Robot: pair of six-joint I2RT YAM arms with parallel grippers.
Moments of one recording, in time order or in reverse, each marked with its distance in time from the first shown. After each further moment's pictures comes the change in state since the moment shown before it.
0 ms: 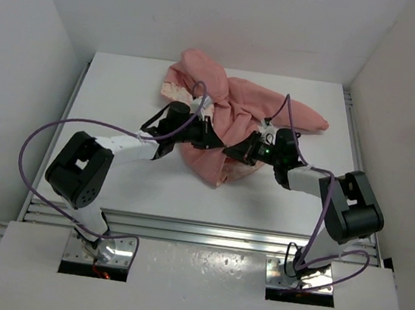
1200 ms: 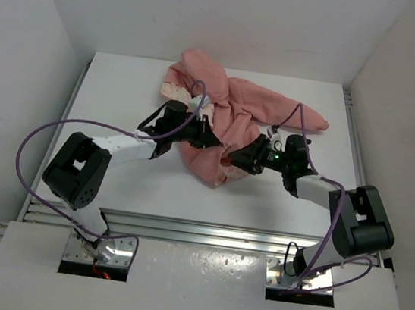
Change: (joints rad) left arm 0.018 -0.016 -0.007 -0.015 0.011 0.101; right arm -0.056 -0.138 -0.111 -0.033 -0.123 0.144
